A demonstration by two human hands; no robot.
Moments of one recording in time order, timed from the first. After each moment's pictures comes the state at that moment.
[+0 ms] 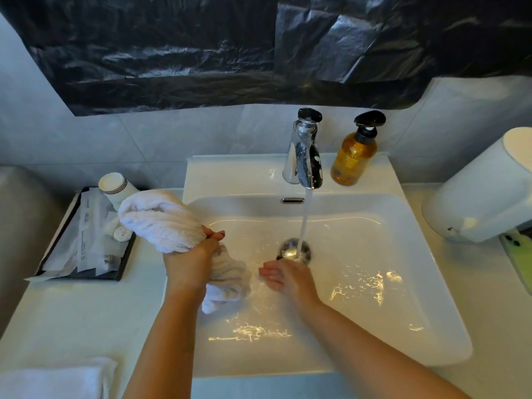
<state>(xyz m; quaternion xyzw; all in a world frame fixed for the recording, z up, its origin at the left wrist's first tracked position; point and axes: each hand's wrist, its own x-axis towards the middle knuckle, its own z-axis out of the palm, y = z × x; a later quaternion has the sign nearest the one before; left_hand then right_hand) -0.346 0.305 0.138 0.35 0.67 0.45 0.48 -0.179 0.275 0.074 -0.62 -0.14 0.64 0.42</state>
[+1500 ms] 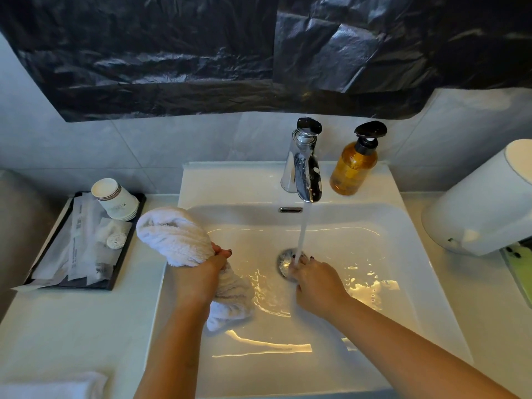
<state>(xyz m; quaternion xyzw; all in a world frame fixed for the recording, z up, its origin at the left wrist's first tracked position) -0.326 0.305 0.131 0.33 0.68 0.44 0.48 -0.112 0.293 0.070 -0.61 -0.78 0.13 -0.07</state>
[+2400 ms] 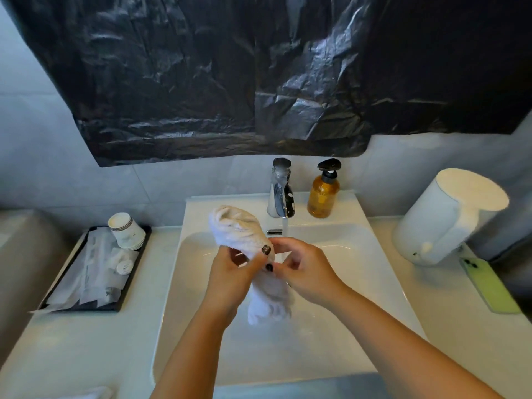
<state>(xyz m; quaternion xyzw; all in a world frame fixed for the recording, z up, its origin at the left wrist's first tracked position) -0.285 0.270 0.195 0.48 0.52 0.43 0.56 -0.126 0.259 0.198 -0.56 -0.61 0.40 0.38</state>
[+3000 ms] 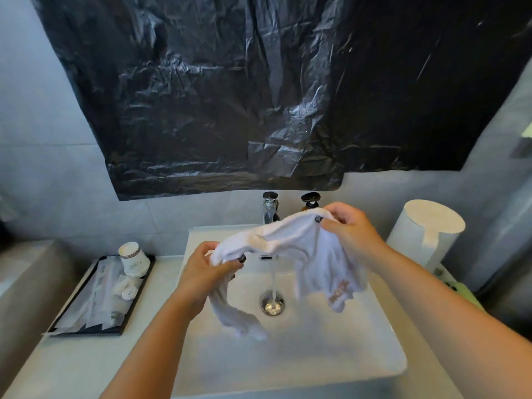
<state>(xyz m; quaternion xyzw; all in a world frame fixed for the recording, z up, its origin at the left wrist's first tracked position) -0.319 0.275 0.231 0.49 0.51 0.45 0.54 -0.037 0.260 0.298 -0.60 -0.56 0.33 0.47</state>
